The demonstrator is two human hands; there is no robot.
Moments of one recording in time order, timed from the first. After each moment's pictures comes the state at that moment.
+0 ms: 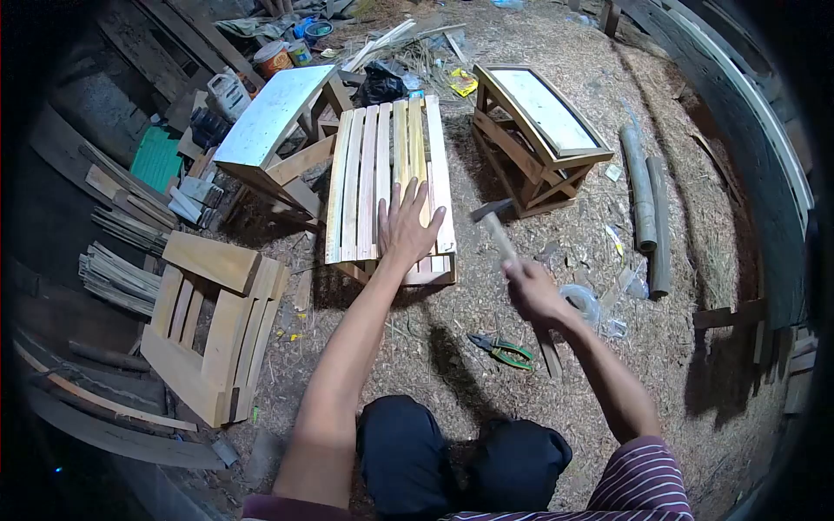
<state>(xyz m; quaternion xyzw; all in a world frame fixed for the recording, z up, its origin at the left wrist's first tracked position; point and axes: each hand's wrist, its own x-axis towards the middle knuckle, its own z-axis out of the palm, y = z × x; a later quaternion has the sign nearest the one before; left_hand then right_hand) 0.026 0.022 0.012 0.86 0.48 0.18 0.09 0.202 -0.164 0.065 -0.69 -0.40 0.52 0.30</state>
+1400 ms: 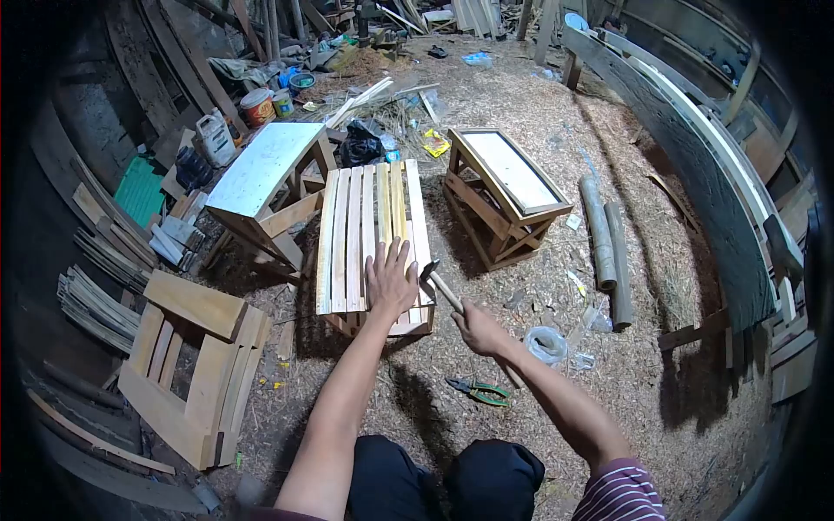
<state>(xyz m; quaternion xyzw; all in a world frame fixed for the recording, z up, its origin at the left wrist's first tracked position) 0.024 0.022 0.017 0.85 0.49 0.14 0.11 0.172 -0.131 0.038 -0.72 -0.59 0.30 0.20</state>
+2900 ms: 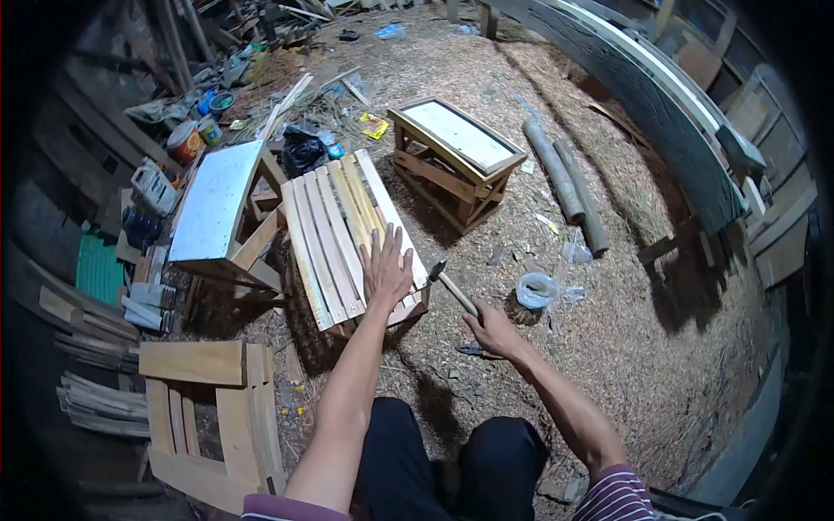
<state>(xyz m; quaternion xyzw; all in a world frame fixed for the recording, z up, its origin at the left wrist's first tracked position) 0.024 0.034 0.019 0.91 0.36 0.15 0.11 0.115 -0.191 0.067 -0.81 -0.40 0.30 0.29</state>
